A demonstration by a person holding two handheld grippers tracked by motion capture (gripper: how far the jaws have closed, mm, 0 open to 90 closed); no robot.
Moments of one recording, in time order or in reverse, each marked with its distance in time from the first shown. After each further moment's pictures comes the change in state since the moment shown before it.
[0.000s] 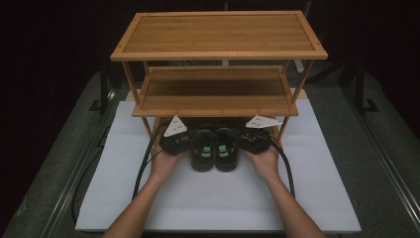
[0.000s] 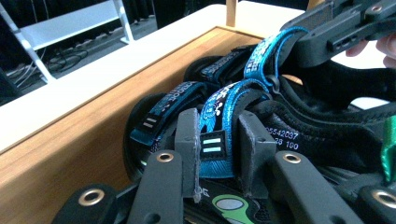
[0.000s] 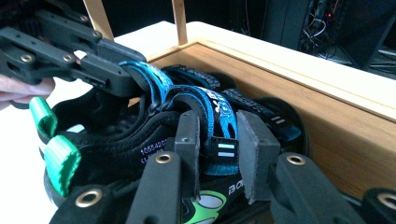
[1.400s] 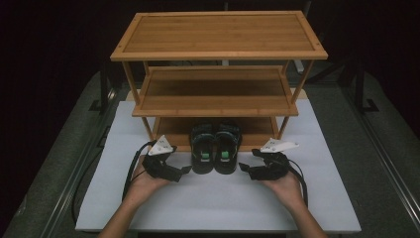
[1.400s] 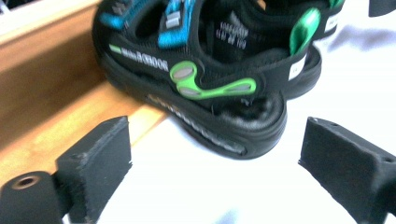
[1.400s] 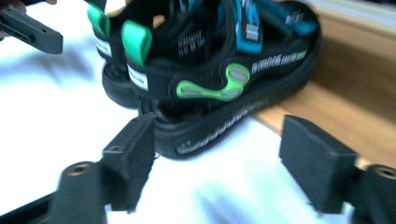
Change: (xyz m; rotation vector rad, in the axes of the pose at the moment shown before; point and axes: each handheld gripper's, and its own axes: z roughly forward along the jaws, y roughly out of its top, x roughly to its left) left arm -0.022 -0.037 -0.050 0.181 -0.066 -0.056; right arm 0.028 -0.041 -0.061 0.172 -0.026 0.018
